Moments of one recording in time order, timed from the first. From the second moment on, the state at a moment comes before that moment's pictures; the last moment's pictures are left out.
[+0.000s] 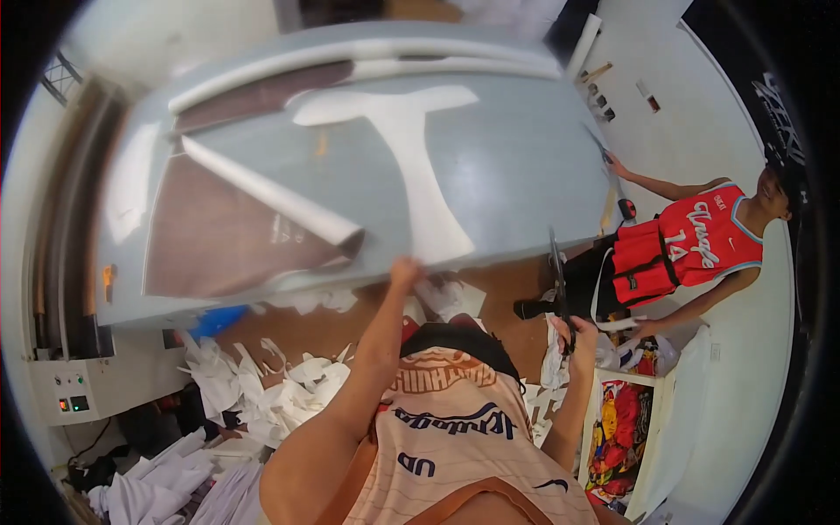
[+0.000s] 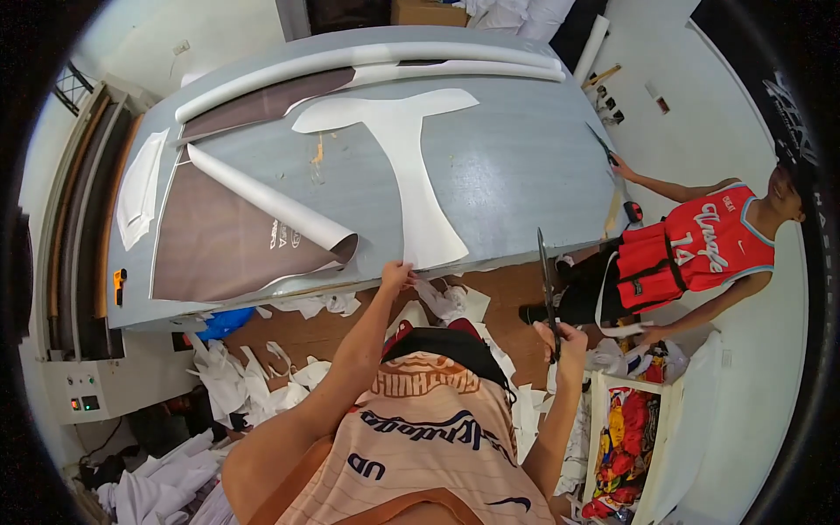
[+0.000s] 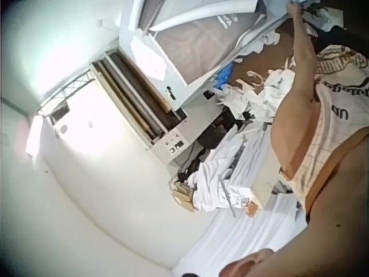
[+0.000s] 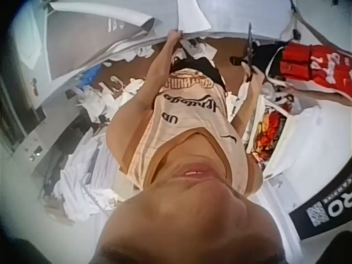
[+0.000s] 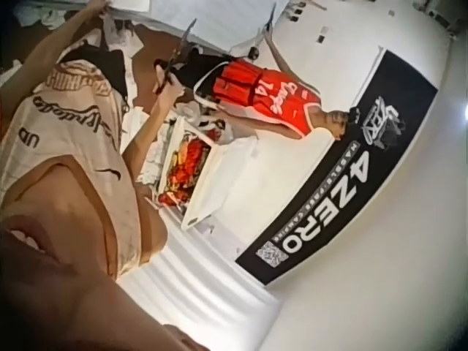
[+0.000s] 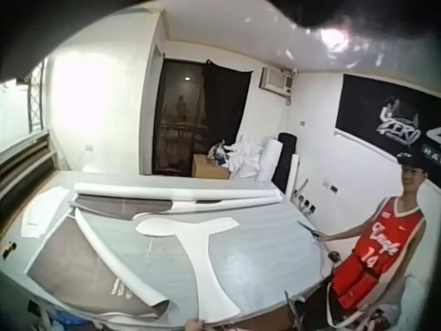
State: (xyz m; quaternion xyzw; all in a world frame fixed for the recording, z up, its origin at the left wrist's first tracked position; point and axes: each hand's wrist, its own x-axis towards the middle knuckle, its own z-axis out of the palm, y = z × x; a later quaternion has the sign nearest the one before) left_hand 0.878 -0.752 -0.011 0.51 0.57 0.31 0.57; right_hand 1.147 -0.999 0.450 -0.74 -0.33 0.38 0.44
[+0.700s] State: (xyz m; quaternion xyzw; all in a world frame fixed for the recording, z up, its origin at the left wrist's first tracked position) left_hand 0.986 -0.718 0.115 0.87 0.47 0.03 0.16; right_hand 1.233 -0.946 0.393 -0.79 -0.24 0.44 0.36
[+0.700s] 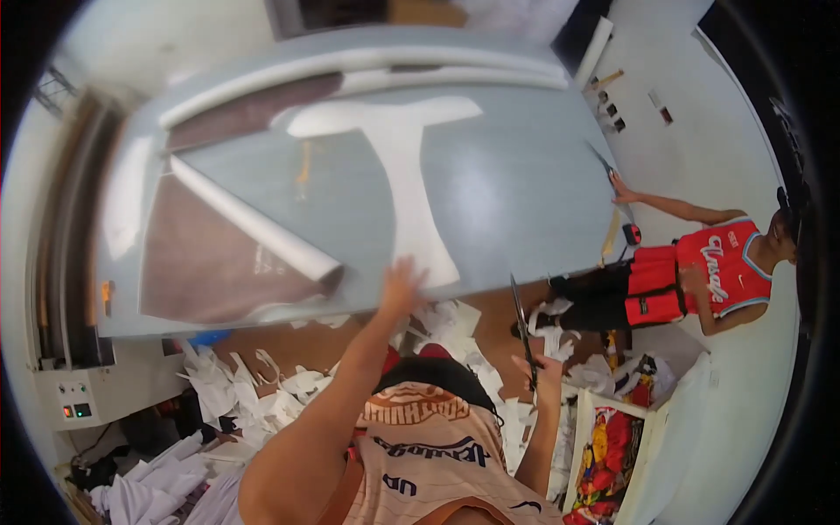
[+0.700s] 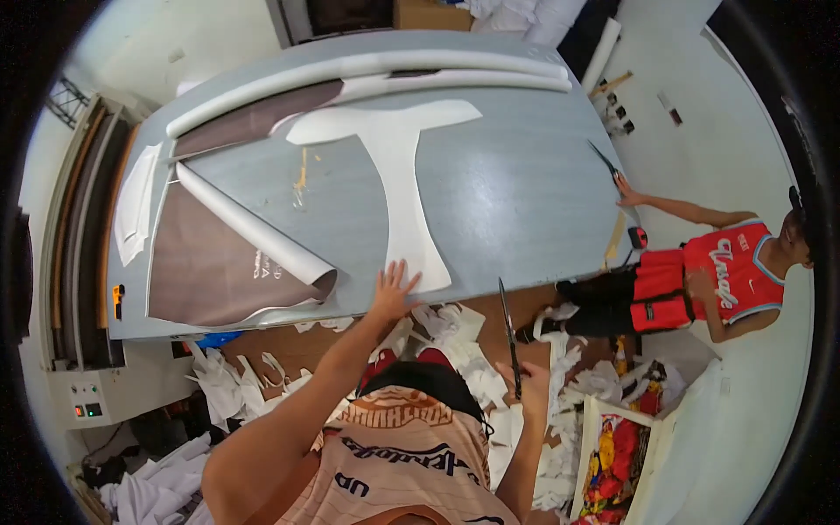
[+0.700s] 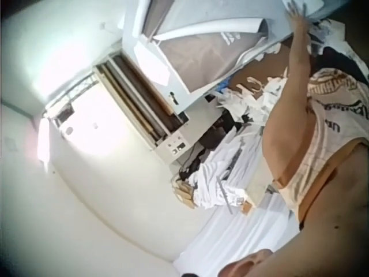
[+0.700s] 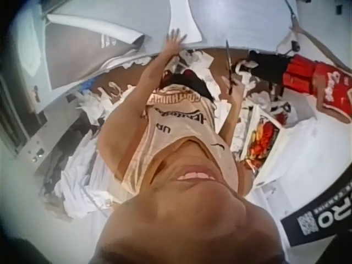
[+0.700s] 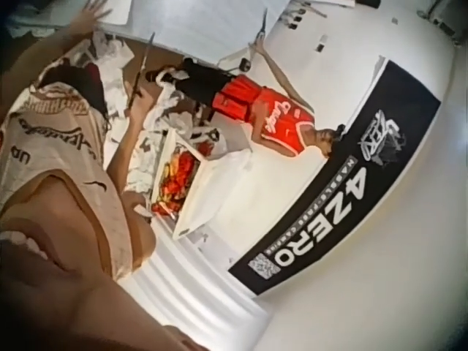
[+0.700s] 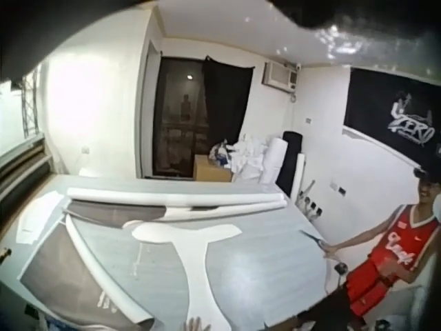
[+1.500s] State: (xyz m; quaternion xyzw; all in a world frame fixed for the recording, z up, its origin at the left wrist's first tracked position) left_hand 1.042 -0.669 0.118 0.88 0.45 0.04 0.16; right_hand 1.196 -0.927 0.411 -0.80 -0.23 0.44 0.33
